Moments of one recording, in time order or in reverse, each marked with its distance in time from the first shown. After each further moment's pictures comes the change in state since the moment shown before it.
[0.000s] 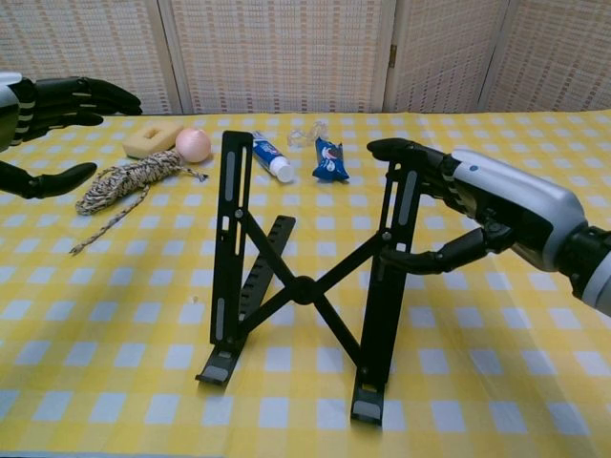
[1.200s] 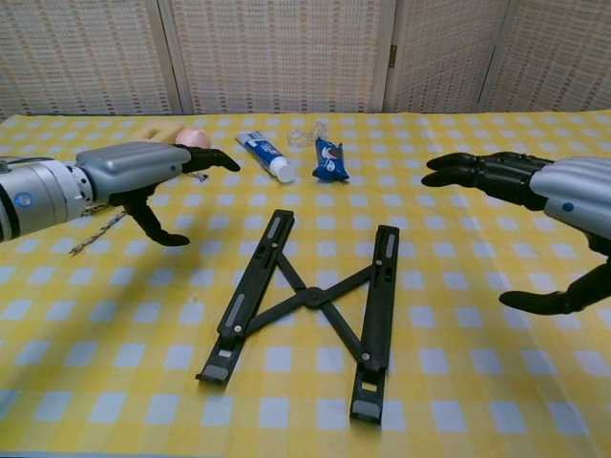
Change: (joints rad) left arm -0.296 -0.307 -0.079 0.472 -0.136 -0.371 0.474; right arm -0.064 0.232 -0.109 0.051 -0.352 0.062 -0.452
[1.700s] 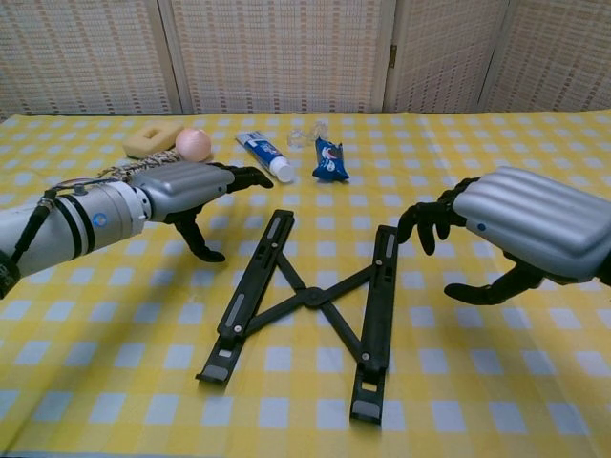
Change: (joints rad) left arm -0.070 -0.166 -0.023 0.159 -0.073 -0.054 0.068; right arm 0.054 -0.219 0.059 0.244 -0.002 -0.010 -0.121
